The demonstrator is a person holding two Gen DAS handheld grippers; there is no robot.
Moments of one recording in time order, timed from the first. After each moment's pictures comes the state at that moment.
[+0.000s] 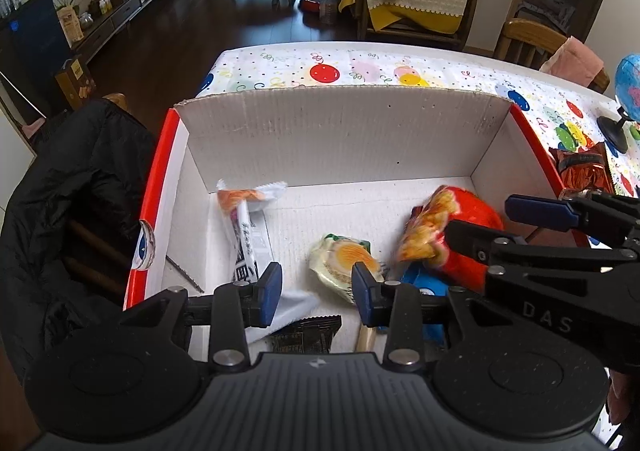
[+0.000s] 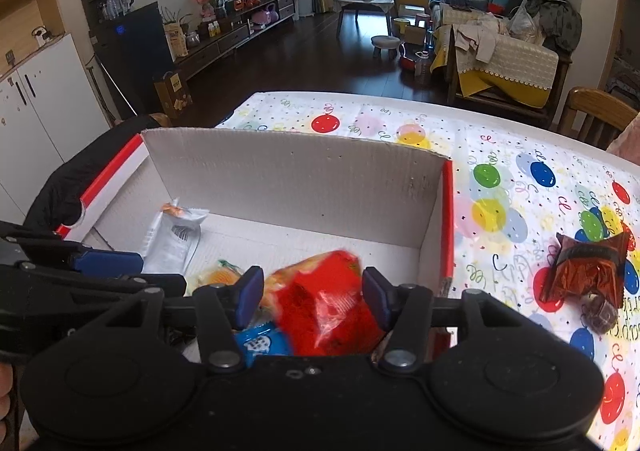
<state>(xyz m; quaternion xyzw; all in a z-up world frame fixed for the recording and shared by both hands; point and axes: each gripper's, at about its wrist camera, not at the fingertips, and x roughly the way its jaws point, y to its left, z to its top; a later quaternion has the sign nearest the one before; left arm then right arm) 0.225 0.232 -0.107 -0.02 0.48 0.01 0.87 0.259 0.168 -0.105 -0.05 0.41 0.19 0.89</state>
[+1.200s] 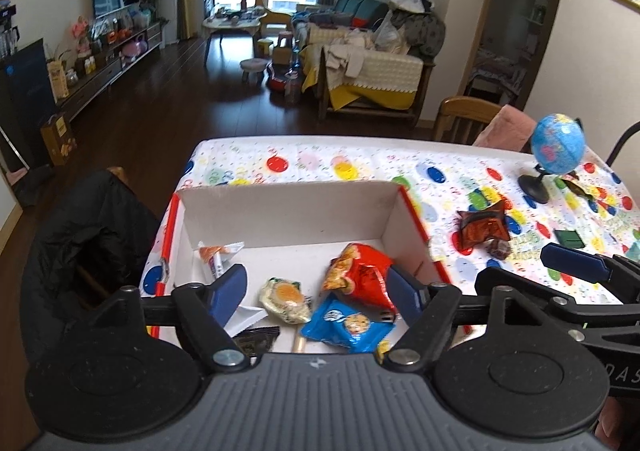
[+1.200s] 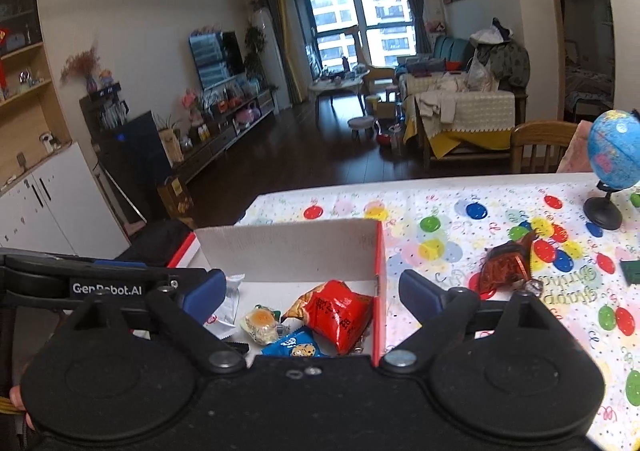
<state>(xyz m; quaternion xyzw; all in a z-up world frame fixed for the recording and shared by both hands) 0.145 0.204 -0.010 -0.04 0.37 -0.04 0.93 0.151 0.099 -0.019 0.05 0.29 0.17 0.94</state>
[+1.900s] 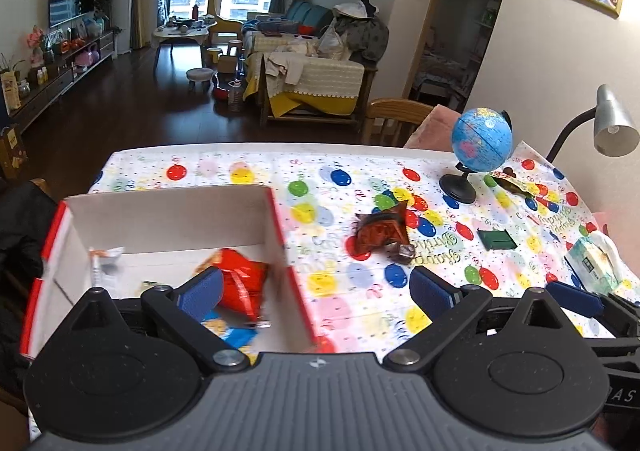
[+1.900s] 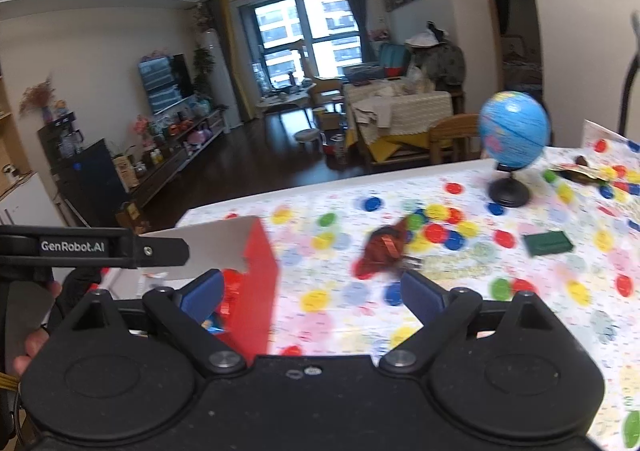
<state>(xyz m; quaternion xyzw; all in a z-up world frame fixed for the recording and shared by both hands) 0.139 0.086 -0.010 -0.05 0.36 -0.10 0.93 0.111 -0.030 -0.024 0.08 0.28 0.09 0.95</state>
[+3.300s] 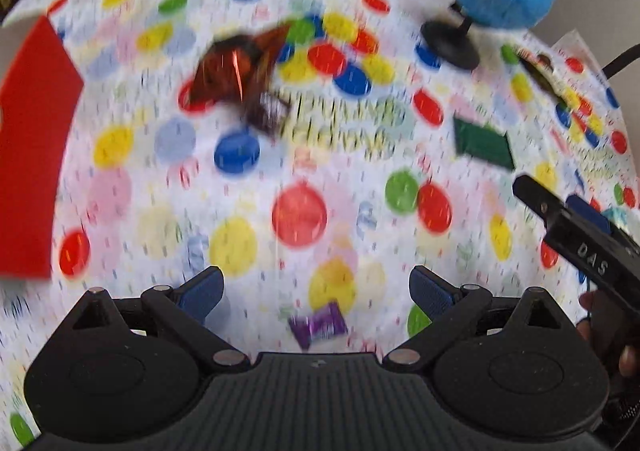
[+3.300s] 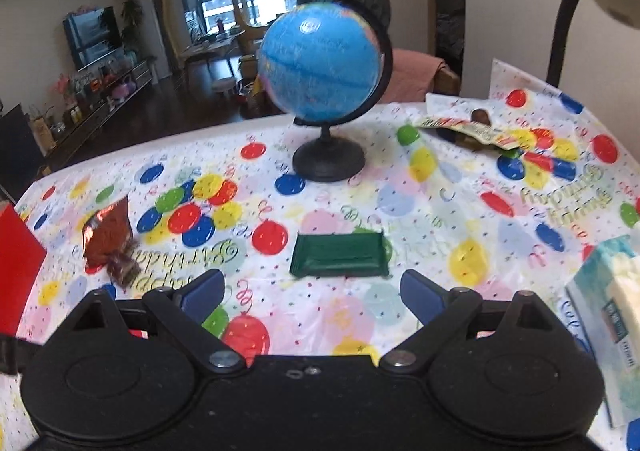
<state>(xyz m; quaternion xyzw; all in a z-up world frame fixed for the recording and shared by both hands) 0.241 -0.148 -0.123 -0.10 0.60 -0.04 0.79 0.244 -0.279 -0.115 0.04 0.36 0.02 0.93</state>
